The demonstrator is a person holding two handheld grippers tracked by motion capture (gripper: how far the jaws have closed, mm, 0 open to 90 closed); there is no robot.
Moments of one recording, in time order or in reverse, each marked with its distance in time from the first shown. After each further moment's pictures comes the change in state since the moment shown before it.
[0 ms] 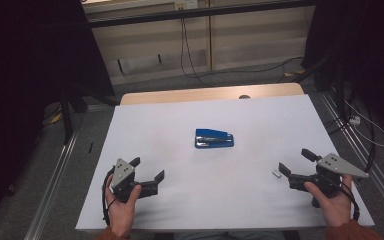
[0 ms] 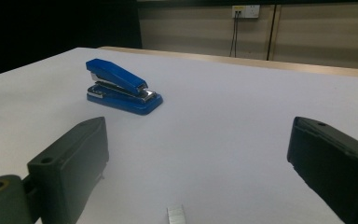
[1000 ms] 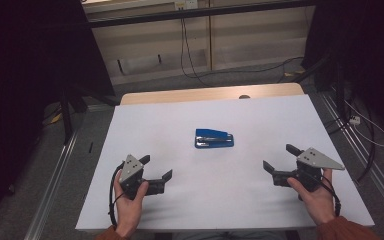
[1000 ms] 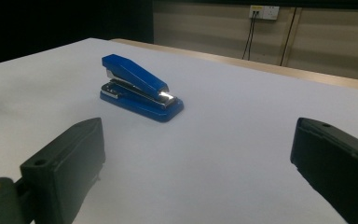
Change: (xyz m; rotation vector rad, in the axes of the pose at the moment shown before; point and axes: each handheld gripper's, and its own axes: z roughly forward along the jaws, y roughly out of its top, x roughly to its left) left arm -0.005 0.005 0.017 0.025 -0.096 0.019; right arm 0.022 0.007 0.032 0.021 0.041 -0.076
